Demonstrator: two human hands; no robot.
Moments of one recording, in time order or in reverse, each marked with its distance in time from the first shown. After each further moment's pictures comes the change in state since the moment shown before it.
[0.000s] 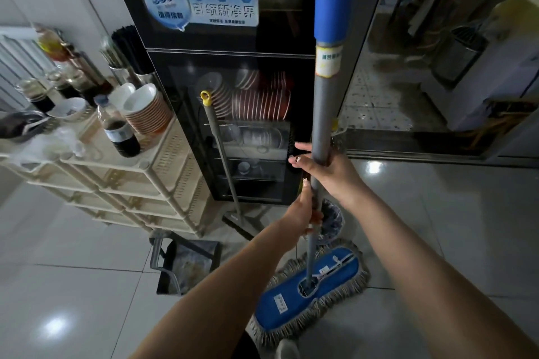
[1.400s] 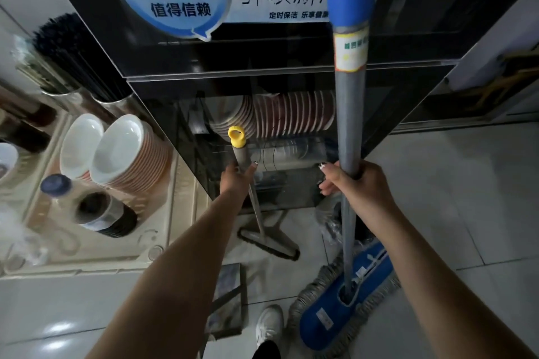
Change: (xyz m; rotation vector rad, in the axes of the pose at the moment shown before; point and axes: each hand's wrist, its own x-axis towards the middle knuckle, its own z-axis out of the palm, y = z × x) left_hand 0.285 0.094 -0.320 0.368 0.371 0.095; right_hand 0.238 0.022 0.126 -0.092 0.429 0.169
